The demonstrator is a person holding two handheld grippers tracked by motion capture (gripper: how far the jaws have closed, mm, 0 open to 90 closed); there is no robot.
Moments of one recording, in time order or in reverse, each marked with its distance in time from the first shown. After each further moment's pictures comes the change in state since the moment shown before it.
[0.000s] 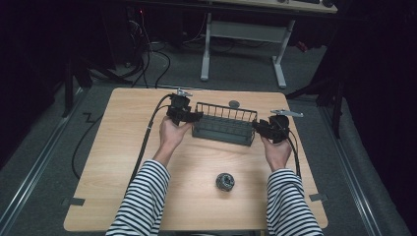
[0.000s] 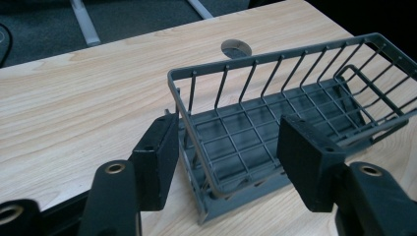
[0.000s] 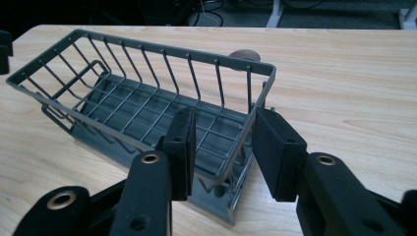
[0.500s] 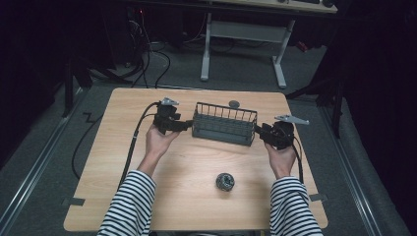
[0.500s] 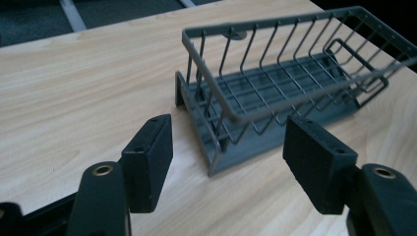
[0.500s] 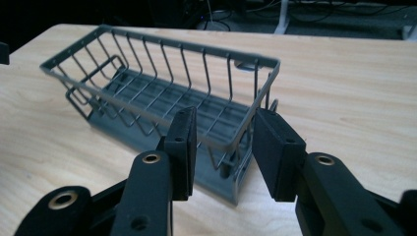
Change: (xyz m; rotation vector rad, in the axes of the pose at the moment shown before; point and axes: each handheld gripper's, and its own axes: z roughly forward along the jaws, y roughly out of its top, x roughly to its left) left arm 0.017 -0.028 -0.032 -0.007 -0.046 0.021; right arm 0.003 -0.012 -0.026 -0.044 0.025 -0.044
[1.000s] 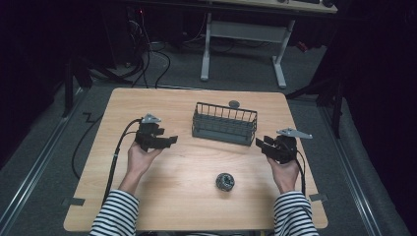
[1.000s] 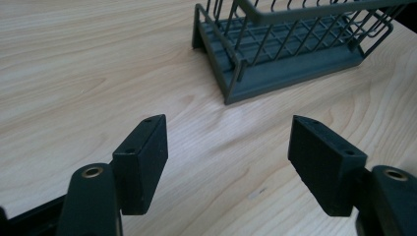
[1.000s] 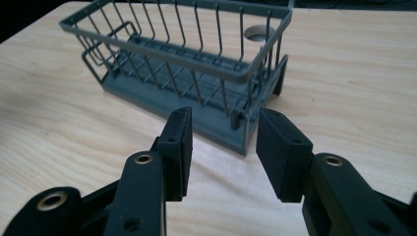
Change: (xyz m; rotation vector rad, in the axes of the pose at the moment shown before) left arm 0.016 -0.058 -0.036 0.019 -0.013 -0.003; right arm 0.004 -0.033 -0.021 0.029 0.028 -0.017
